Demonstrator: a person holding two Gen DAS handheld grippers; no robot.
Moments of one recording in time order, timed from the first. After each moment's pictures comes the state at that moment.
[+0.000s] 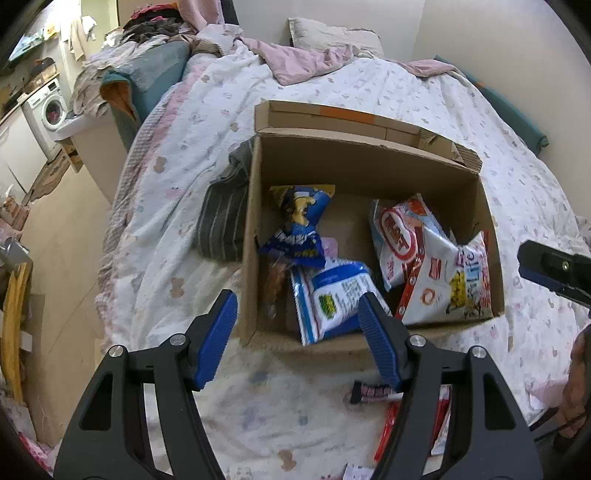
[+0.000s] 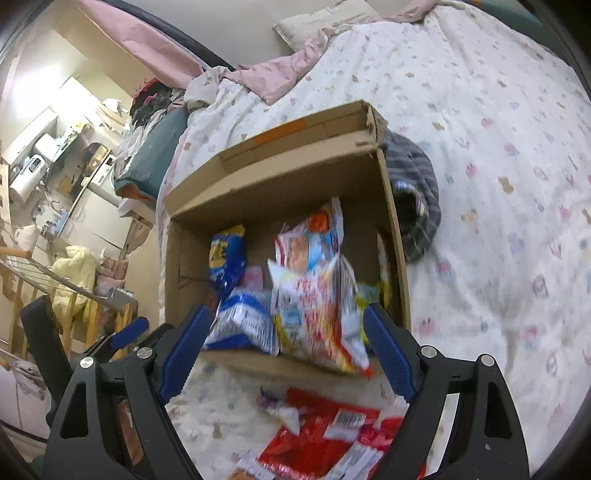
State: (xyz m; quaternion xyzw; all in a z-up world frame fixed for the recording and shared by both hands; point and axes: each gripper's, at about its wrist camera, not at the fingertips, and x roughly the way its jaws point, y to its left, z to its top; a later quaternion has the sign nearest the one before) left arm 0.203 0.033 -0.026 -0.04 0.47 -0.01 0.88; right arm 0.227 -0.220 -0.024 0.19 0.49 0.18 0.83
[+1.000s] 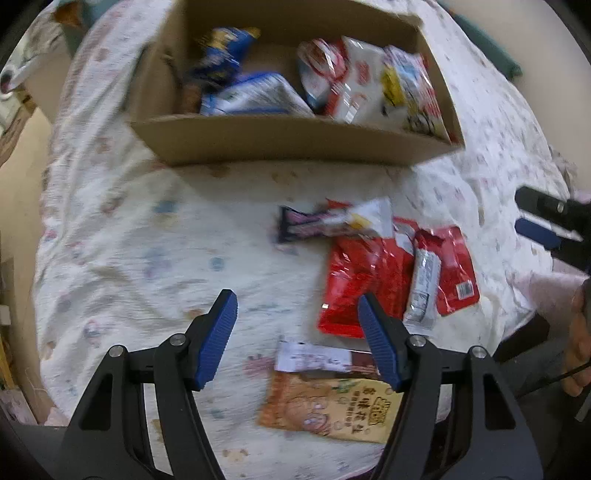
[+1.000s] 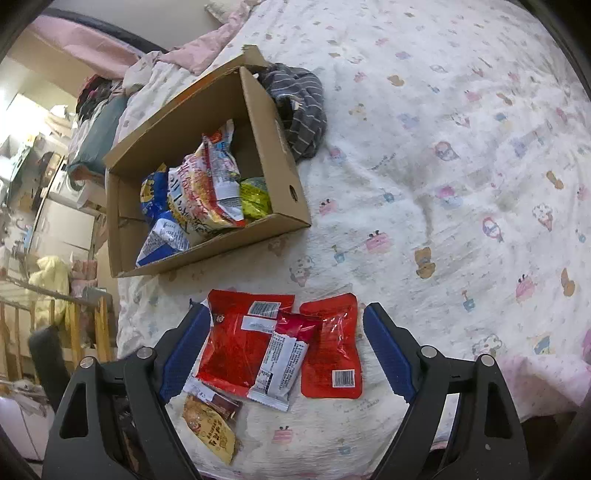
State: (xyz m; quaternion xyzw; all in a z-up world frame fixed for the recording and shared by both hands) left arm 0.126 -0.030 -0.097 -0.04 0.61 -0.10 0.78; right arm 0.148 -0.289 -0.067 0.21 0.56 0.09 0.79
